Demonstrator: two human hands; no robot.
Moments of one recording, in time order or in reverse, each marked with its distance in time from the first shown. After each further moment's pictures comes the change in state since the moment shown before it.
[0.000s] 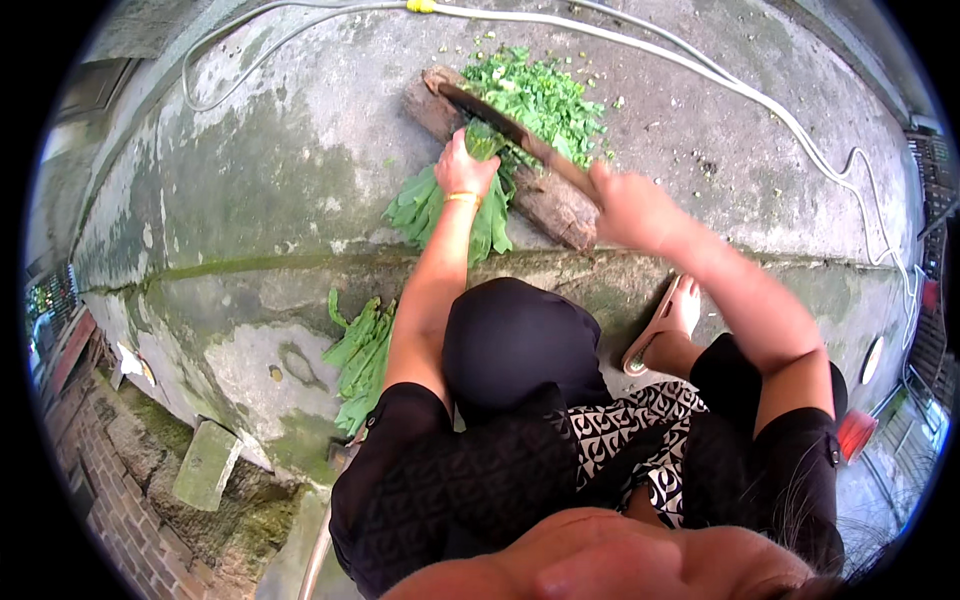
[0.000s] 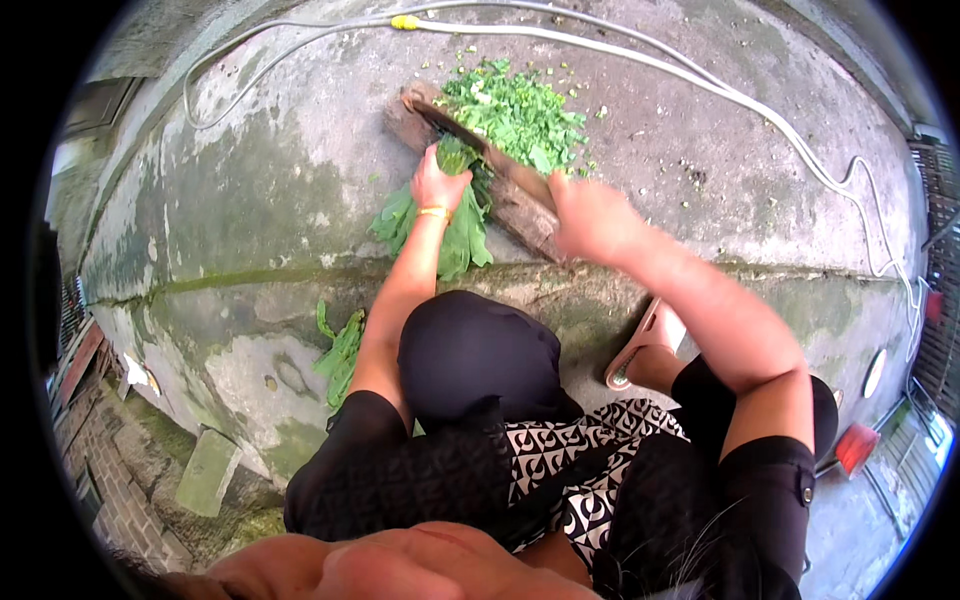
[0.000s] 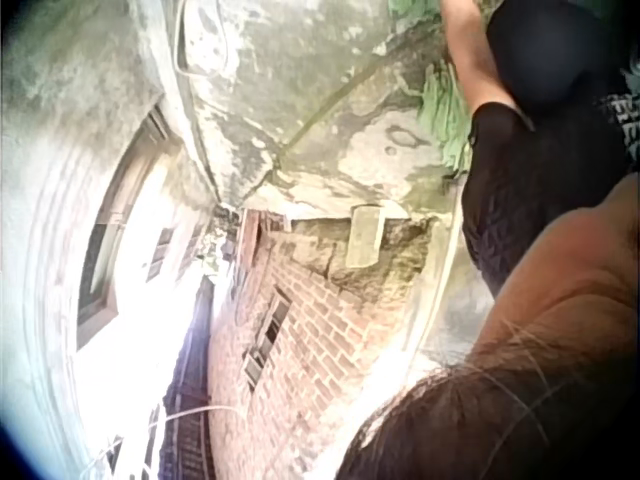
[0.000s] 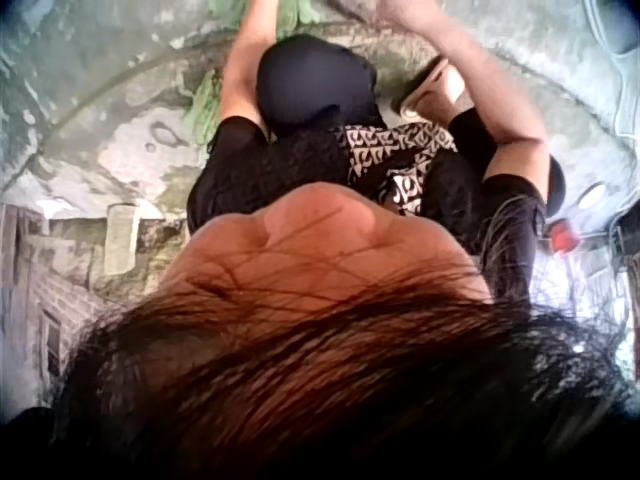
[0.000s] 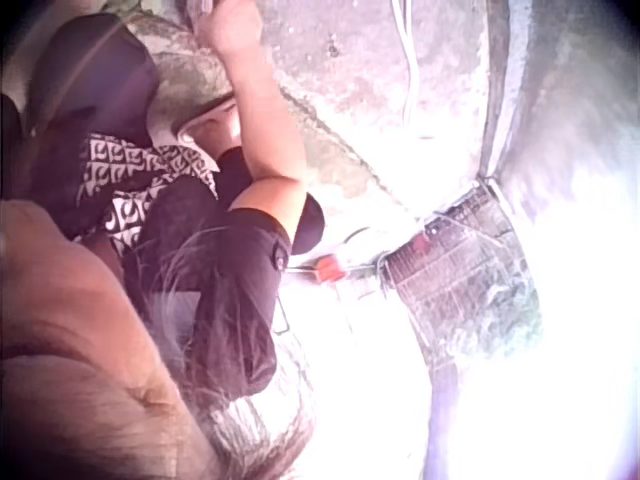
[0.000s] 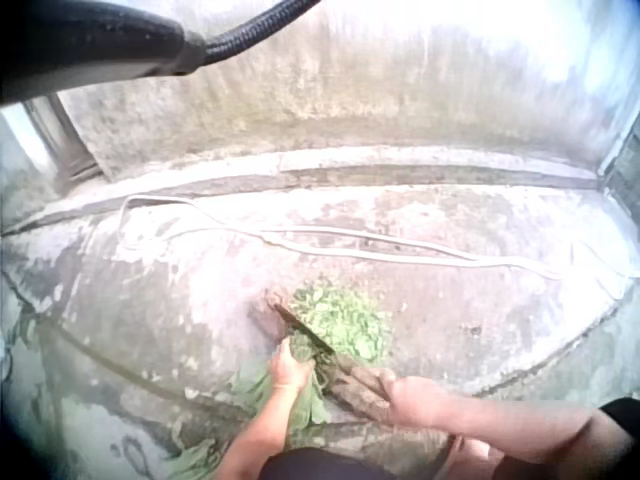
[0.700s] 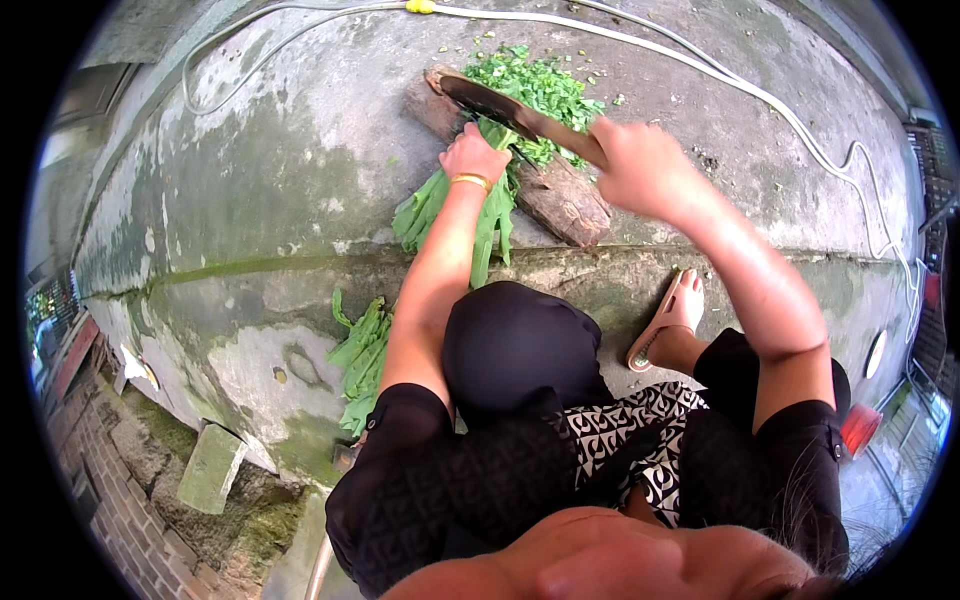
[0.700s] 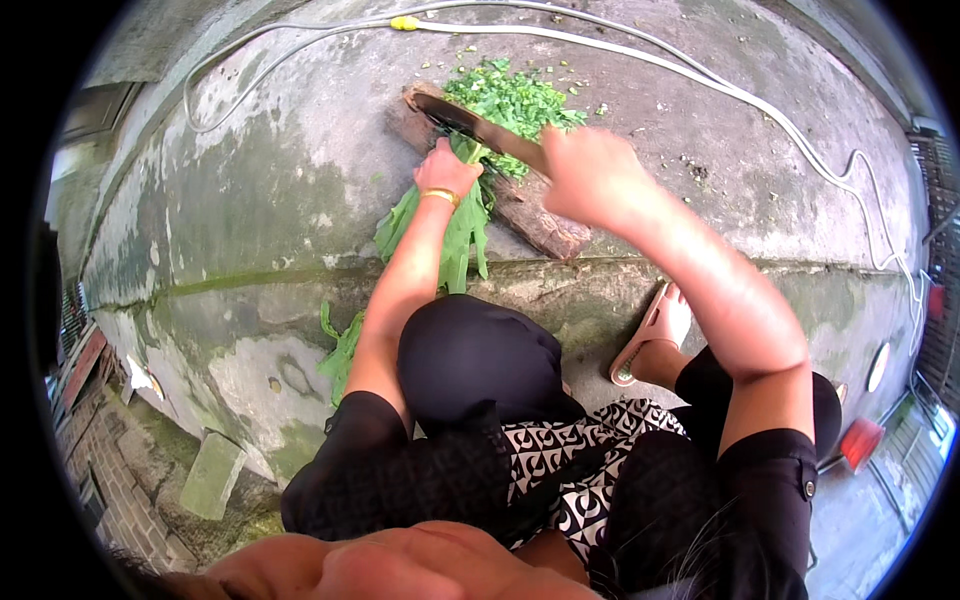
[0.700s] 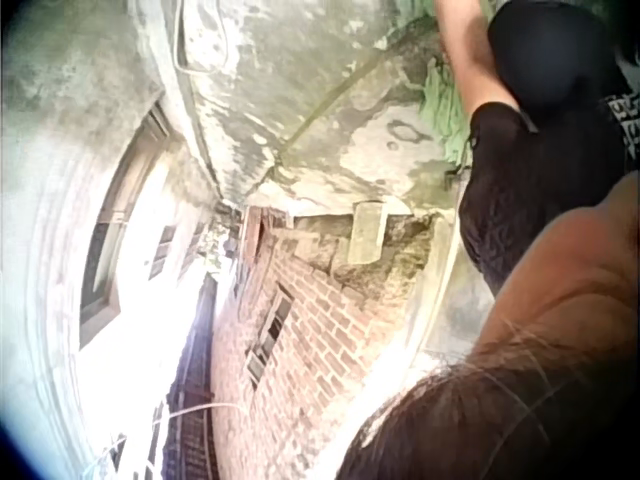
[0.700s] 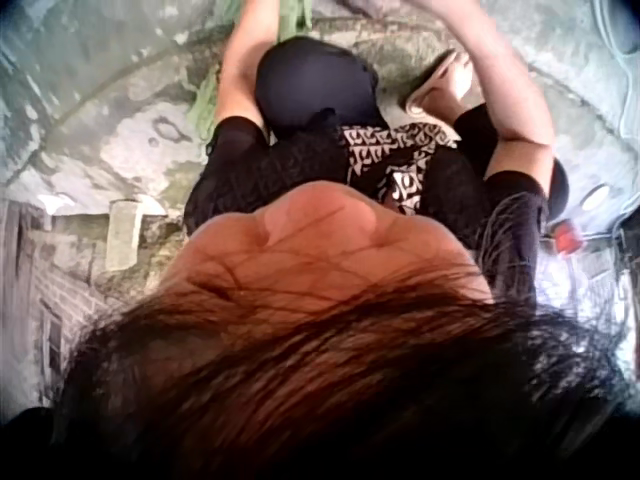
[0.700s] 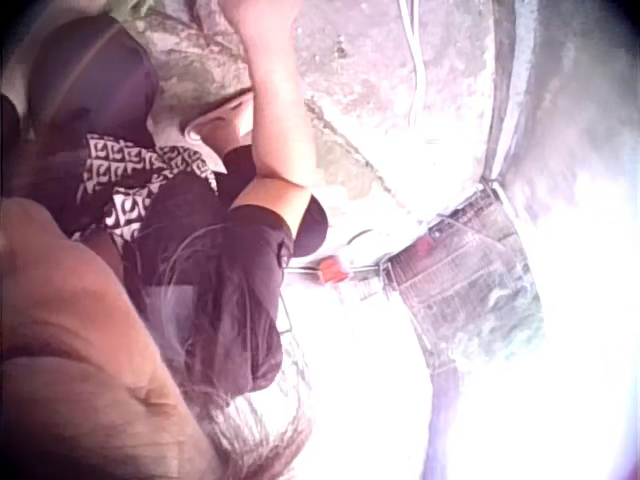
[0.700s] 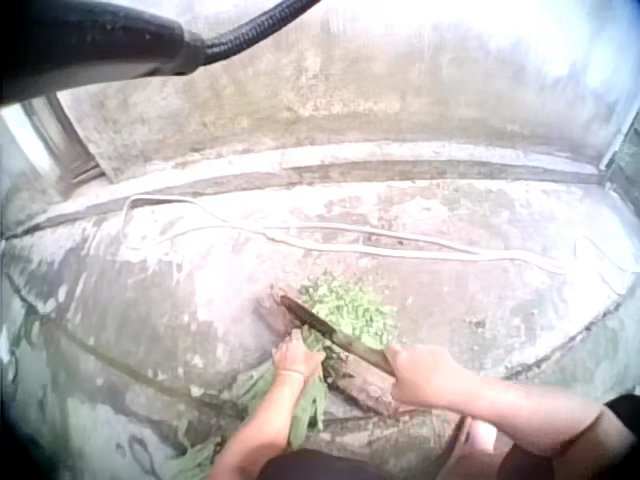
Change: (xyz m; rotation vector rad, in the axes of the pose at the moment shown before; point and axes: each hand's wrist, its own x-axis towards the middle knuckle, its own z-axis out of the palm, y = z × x) left_hand 0.007 0.044 -0.038 0.272 -0.263 -0.065; right_hand -0.013 -0.034 -0.060 -0.079 0.175 -0.013
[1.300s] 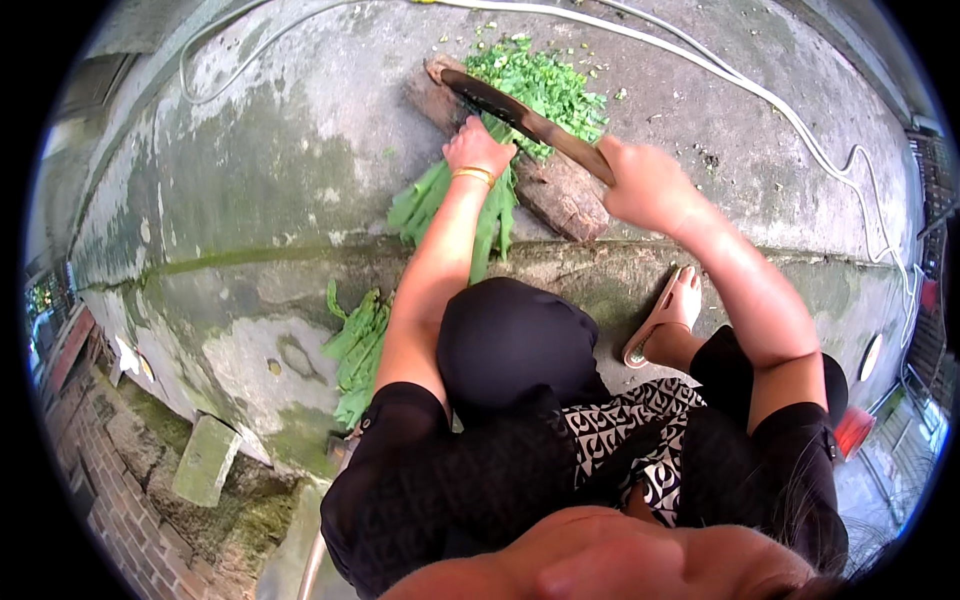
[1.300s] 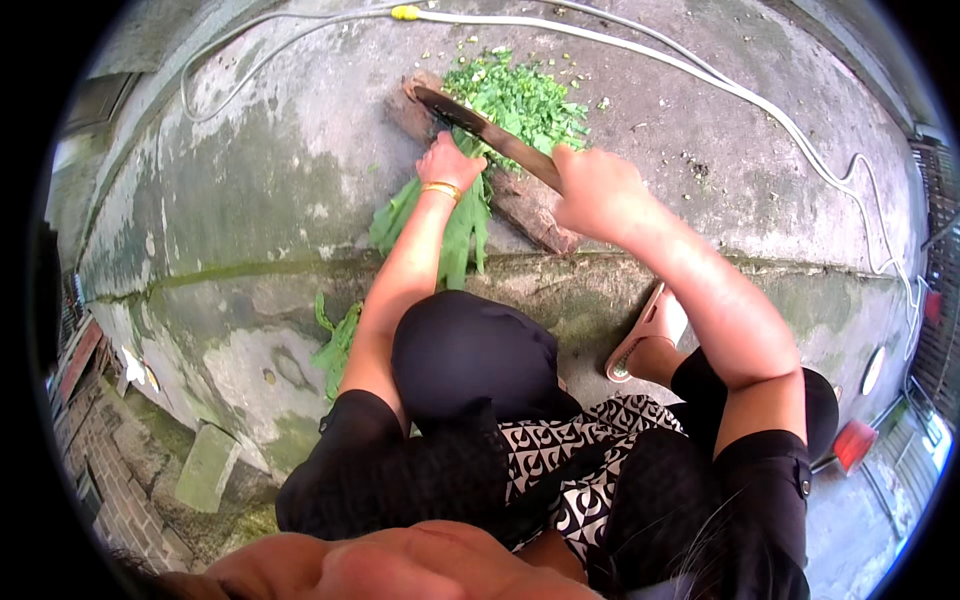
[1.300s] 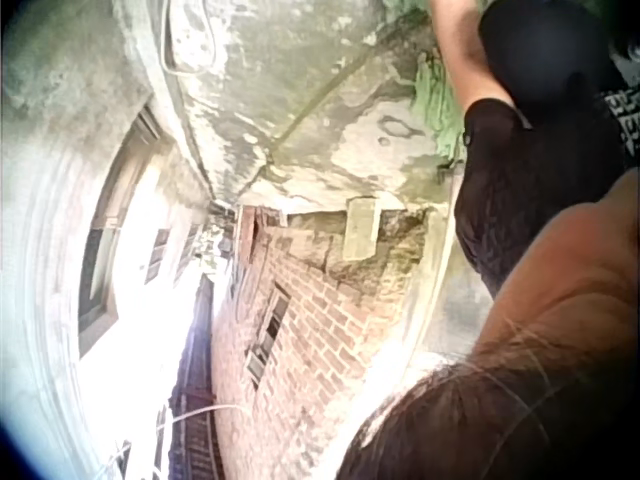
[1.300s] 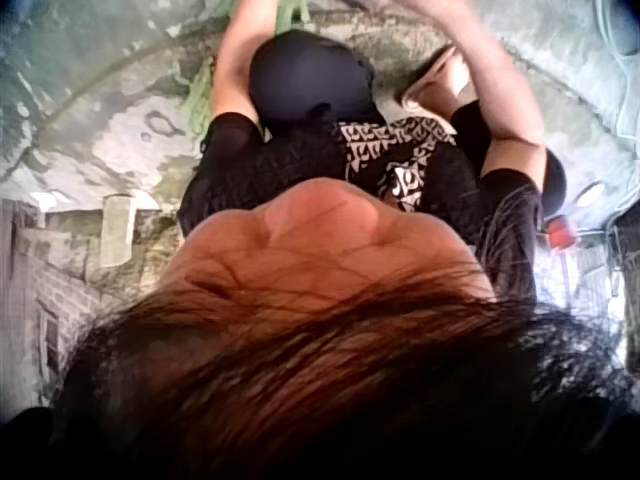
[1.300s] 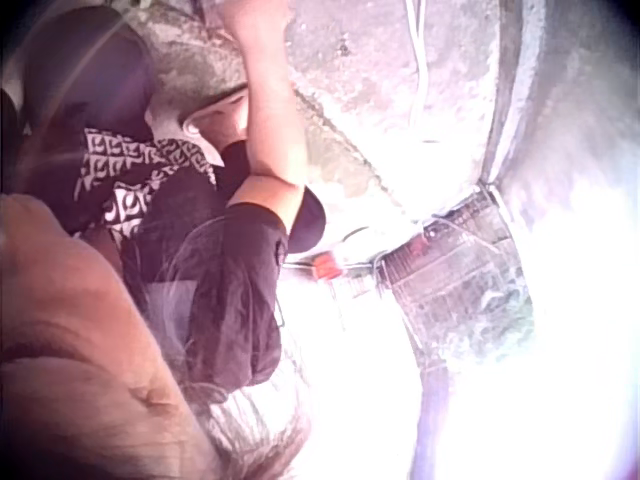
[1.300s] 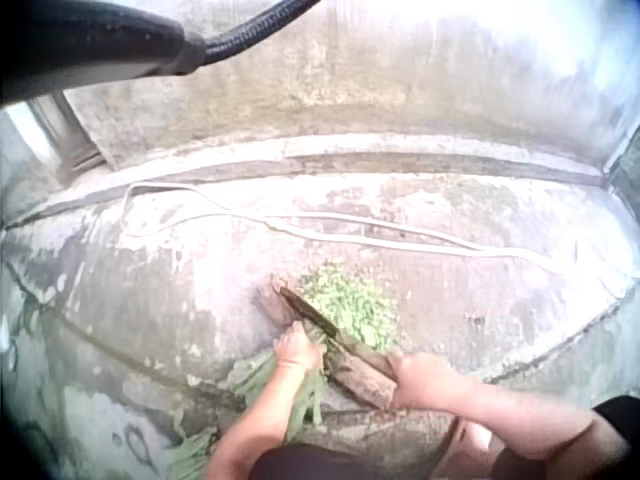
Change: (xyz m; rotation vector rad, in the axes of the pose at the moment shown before) left_hand -0.004 0.010 0.005 -0.044 -0.005 0.009; right_hand -0.001 0.022 0.045 0.094 0.042 0.024
